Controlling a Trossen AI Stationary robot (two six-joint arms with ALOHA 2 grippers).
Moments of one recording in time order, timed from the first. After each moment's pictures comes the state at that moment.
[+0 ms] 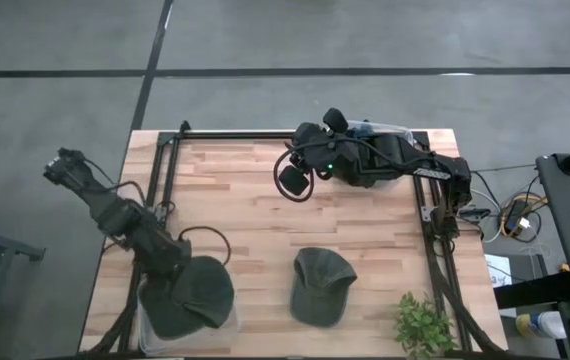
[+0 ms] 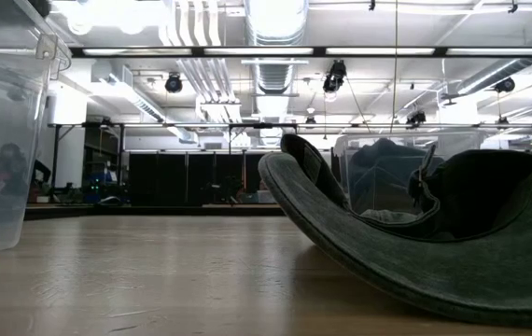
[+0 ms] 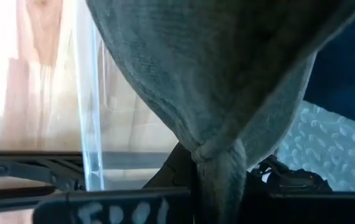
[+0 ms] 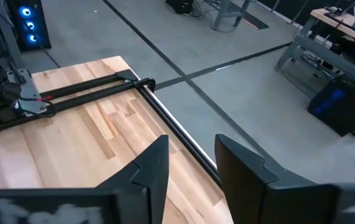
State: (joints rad) left arm -0.65 1.06 1.16 -1.18 0.33 -1.04; right arm 0.06 1.89 2.35 -1.07 0.73 0.22
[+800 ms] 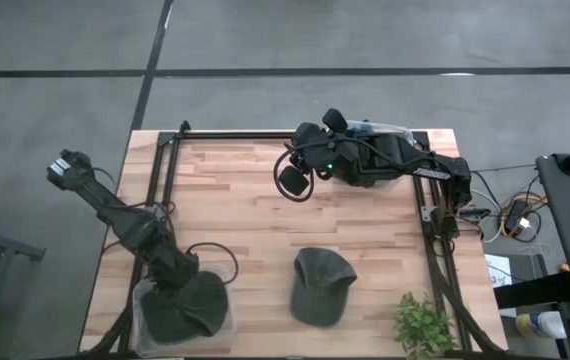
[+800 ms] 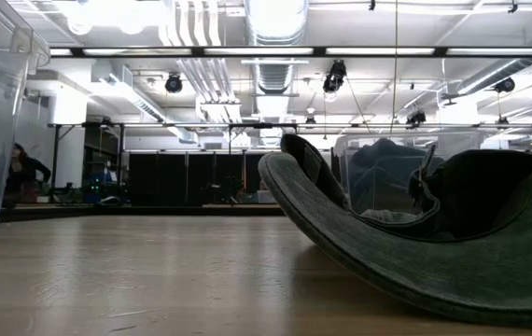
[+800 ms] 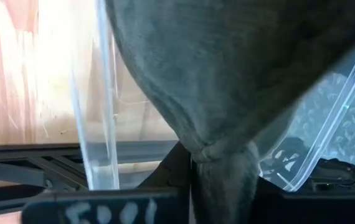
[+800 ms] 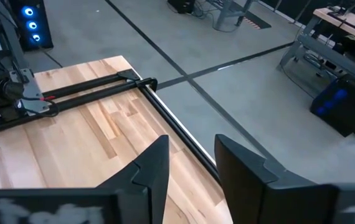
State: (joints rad) left arm -0.66 1.12 0.95 -1.03 0.45 -1.01; right arm 0.06 1.89 2.35 -1.07 0.72 0.23
